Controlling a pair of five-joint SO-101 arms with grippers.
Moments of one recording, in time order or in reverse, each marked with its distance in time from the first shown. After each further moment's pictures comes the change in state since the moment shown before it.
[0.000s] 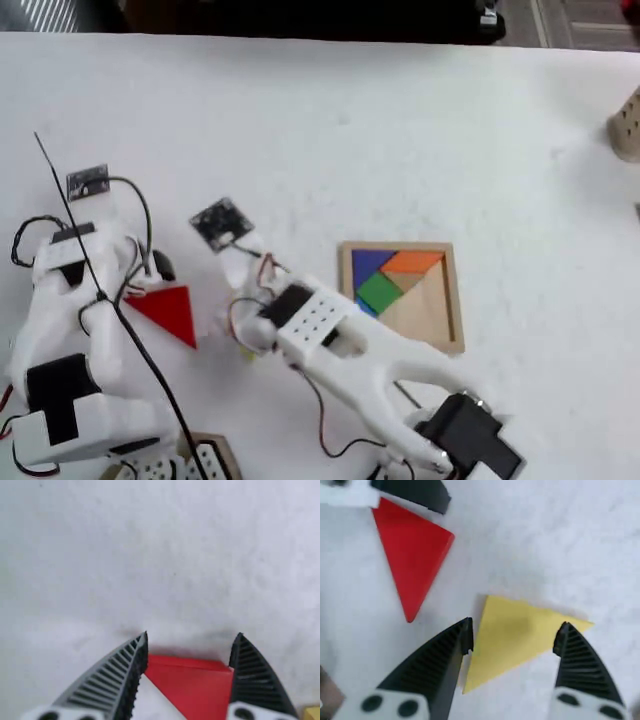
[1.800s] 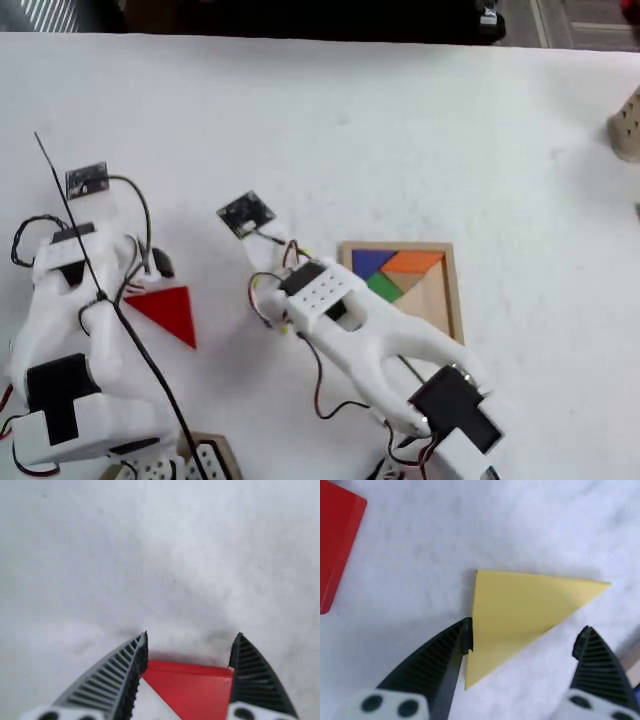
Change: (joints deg) left arm 0.0 0.0 0.0 -1.3 0.0; right arm 10.0 8.0 -1.8 3.0 7.3
